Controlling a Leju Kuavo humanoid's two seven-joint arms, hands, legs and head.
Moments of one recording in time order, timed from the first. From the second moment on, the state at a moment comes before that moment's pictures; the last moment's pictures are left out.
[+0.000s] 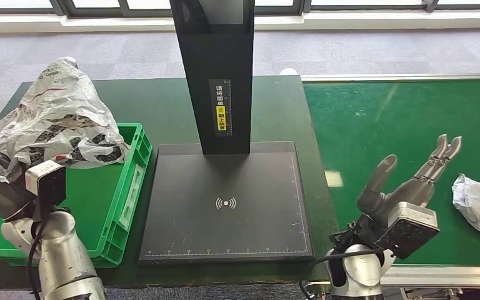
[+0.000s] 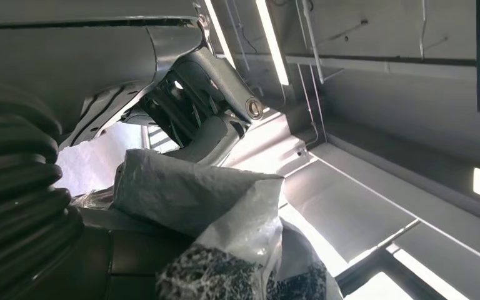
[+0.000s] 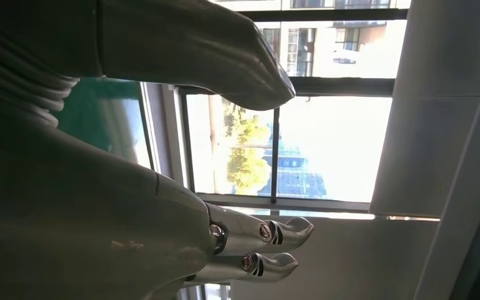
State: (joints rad) left arm -0.37 -0.34 0.66 -1.54 -0.78 0.70 -0.68; right arm -0.08 0.31 0.05 -1.62 0.16 -0.70 -0.70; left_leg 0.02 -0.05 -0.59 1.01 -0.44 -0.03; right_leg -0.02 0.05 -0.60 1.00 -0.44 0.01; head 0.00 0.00
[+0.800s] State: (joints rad) left arm -0.37 -0.34 0.69 -1.52 -0.95 0.70 -0.60; right arm -0.09 0.31 0.05 -1.60 0.15 -0.70 -0.70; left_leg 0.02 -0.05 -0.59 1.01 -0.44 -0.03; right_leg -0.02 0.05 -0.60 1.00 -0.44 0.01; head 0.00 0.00
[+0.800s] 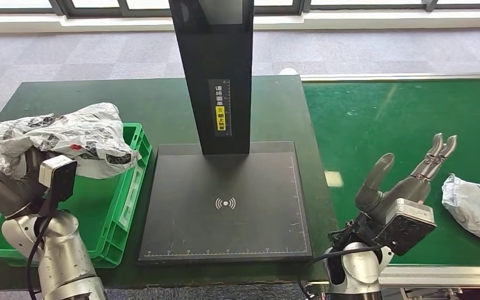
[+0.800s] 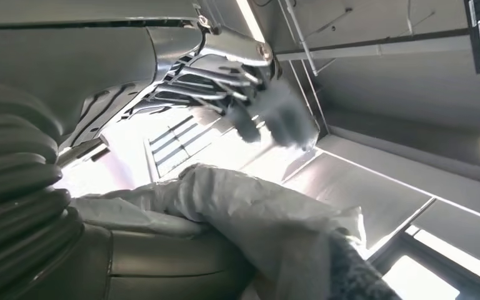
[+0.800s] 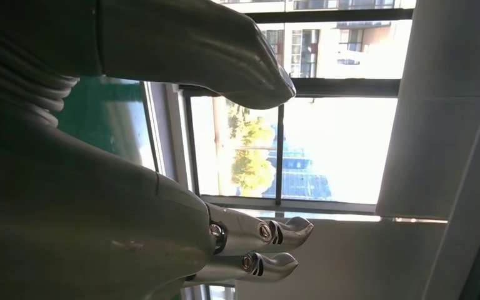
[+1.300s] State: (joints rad) left arm -0.34 -0.35 0.61 -1.55 -0.94 0.70 -0.49; right arm -0.08 0.31 0.03 -1.60 0.15 -0.69 -0.70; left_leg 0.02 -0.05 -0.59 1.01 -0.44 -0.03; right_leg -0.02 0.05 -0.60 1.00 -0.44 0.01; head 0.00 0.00
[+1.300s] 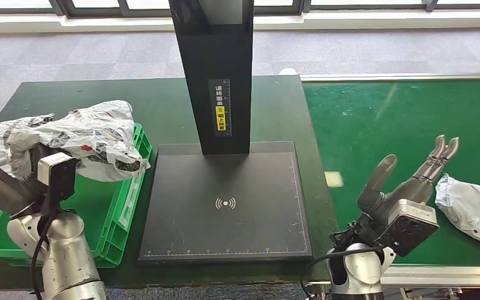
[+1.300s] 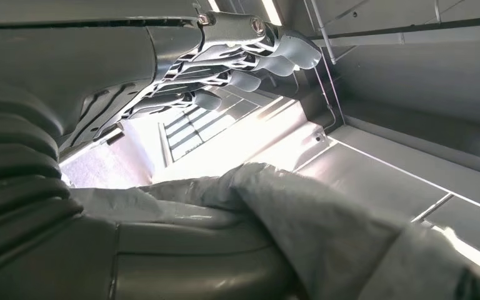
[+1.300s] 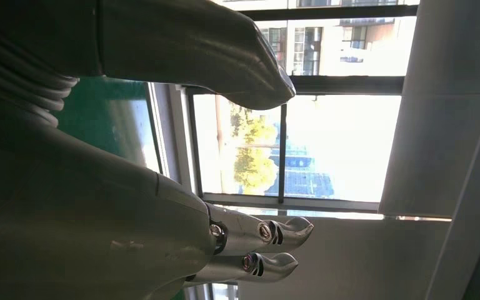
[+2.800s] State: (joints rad) left arm -0.33 -0.35 0.66 -1.47 -0.99 0.70 -0.34; right arm -0.06 0.31 -0.04 -1.50 0.20 -0.62 -0.70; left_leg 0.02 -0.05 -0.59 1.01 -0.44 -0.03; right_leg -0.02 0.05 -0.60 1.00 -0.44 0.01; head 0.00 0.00
